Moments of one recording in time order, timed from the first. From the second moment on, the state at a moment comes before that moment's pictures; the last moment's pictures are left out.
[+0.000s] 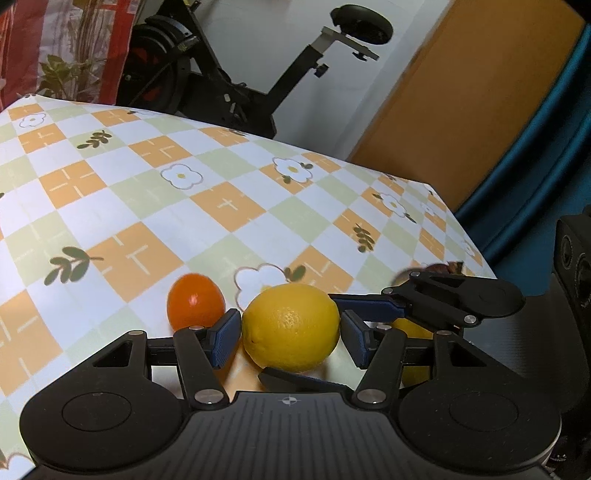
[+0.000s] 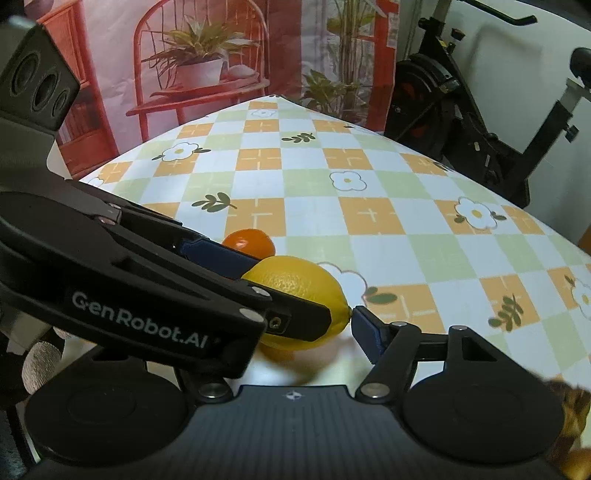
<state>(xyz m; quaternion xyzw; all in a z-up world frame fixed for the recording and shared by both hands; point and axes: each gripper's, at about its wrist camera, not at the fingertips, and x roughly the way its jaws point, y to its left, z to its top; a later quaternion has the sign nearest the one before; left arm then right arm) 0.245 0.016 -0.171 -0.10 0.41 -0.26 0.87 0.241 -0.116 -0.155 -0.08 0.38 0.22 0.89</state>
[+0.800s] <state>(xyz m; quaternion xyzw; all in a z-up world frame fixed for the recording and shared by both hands) 0.178 0.004 -0.180 -0.09 0.40 -0.27 0.87 0.157 -0.117 -0.167 -0.06 0.33 0.18 0.92</state>
